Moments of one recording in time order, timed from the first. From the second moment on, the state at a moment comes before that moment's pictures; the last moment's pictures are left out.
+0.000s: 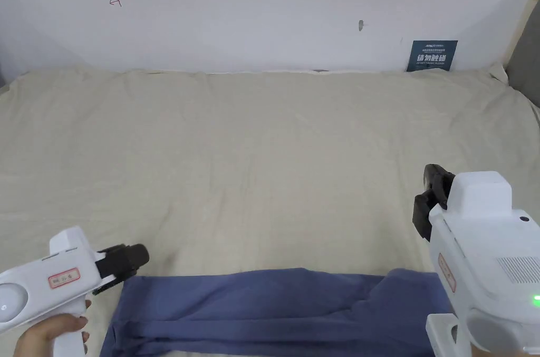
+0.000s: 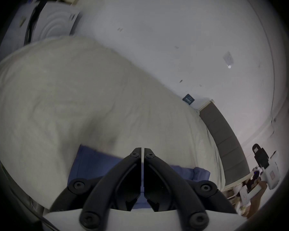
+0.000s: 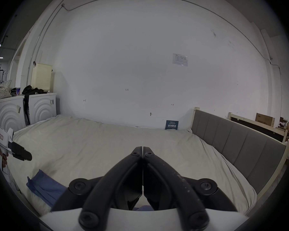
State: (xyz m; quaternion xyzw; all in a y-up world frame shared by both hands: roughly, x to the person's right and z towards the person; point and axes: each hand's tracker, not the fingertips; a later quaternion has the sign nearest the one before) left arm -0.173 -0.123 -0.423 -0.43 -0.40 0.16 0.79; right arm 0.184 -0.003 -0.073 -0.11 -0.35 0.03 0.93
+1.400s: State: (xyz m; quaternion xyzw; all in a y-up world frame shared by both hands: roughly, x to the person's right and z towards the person) left arm -0.228 -0.135 -0.443 -0.44 -0.32 0.09 0.83; right arm 0.199 -0.023 -0.080 -0.14 -0.33 0.00 0.93
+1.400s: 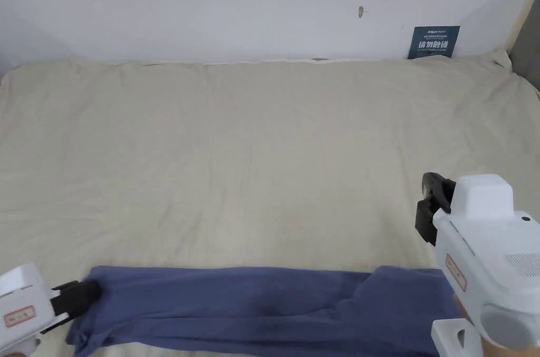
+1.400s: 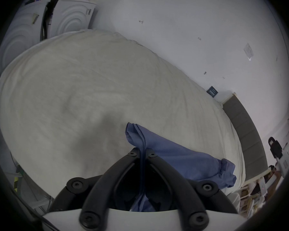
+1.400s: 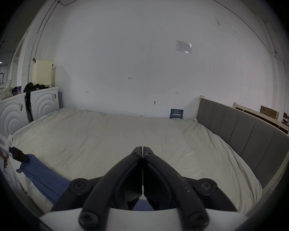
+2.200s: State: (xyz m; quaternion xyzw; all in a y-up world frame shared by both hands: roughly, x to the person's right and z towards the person) left arm -0.015 -0.129 -0.335 -0.49 -0.47 -0.01 0.74; right arm 0.212 -0.017 -0.037 -0.12 -0.33 -0.02 0.94
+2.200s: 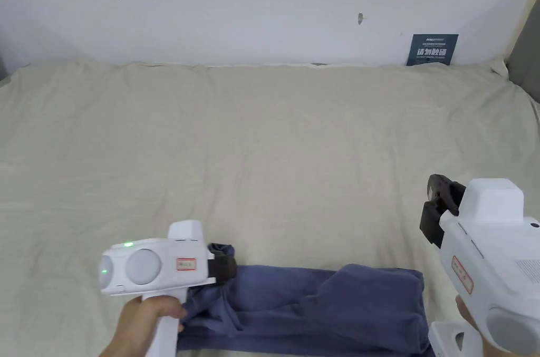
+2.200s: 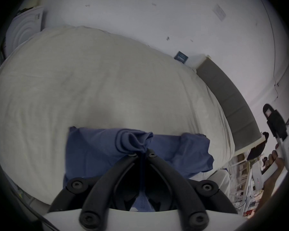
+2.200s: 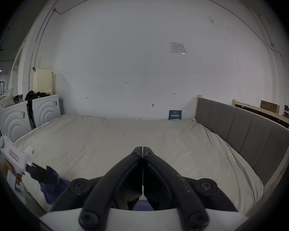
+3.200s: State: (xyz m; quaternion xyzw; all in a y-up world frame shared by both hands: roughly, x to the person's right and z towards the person) left arm -0.034 -0.112 -0.308 -0.30 -0.42 -0.07 0.85; right arm 0.217 -0.012 -0.022 -0.12 -0.35 -0.02 0.93
